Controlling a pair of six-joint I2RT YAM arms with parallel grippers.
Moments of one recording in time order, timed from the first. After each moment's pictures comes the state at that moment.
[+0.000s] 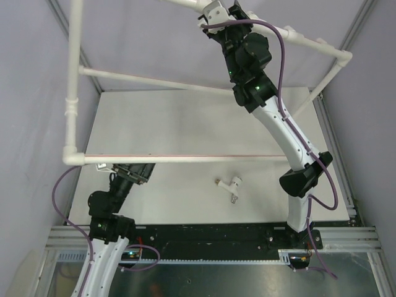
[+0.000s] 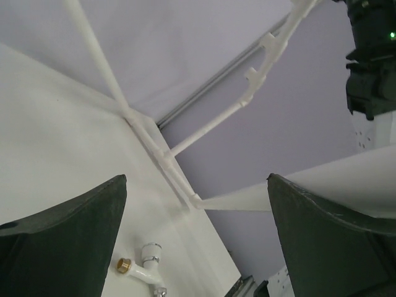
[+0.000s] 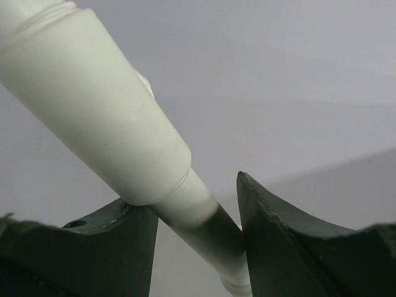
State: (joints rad) left arm -0.20 0.08 0.22 0.16 0.25 -1.05; right arm 0.67 1.93 2.36 0.10 0.37 -0.84
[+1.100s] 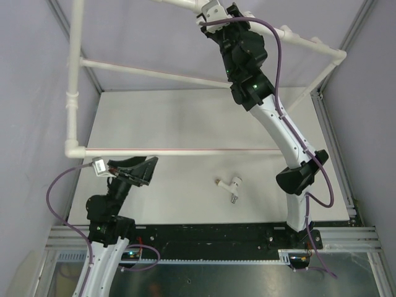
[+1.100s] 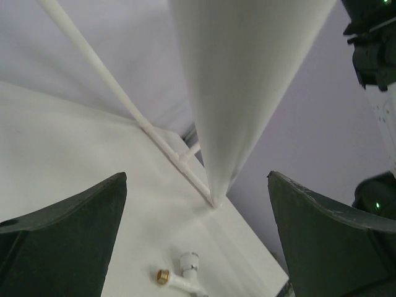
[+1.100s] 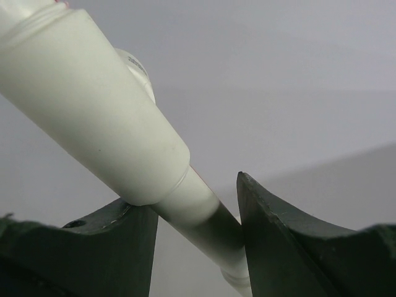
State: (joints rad) left arm -0.21 0.01 0.22 0.14 0.27 -0.83; right arm 0.67 1.97 2.43 0.04 0.38 -0.79
